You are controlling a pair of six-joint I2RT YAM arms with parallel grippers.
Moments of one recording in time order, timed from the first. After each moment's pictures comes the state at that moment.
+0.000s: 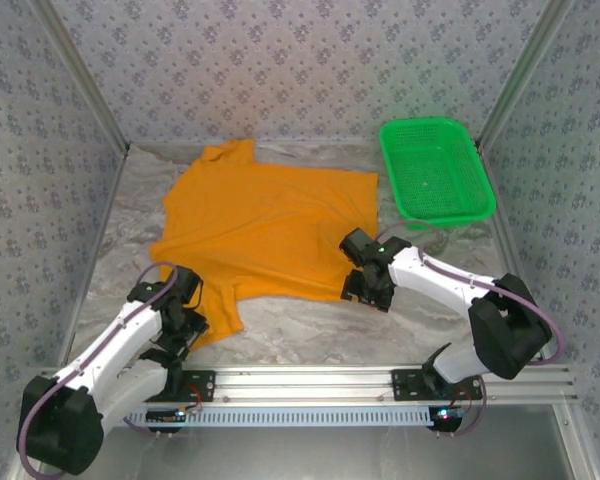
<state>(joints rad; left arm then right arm) -0.34 0.92 0.47 -1.13 0.06 -1.35 0.67 1.44 0.88 -0.90 -0.04 0.96</state>
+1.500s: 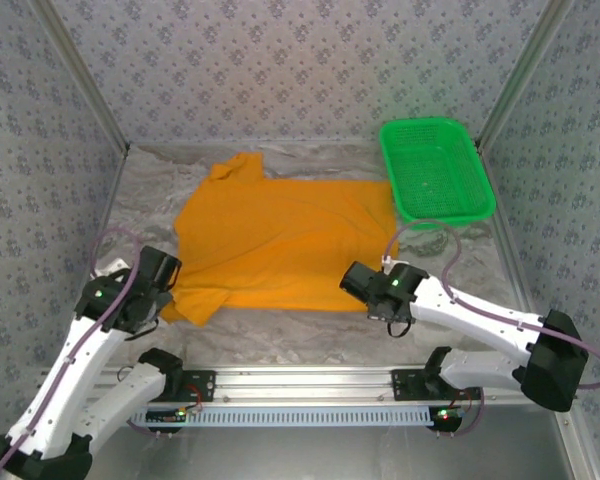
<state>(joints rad) -0.42 0.73 0.98 -1.50 -0.53 -1.15 0.96 1.17 0.87 -1.21 0.38 1.11</state>
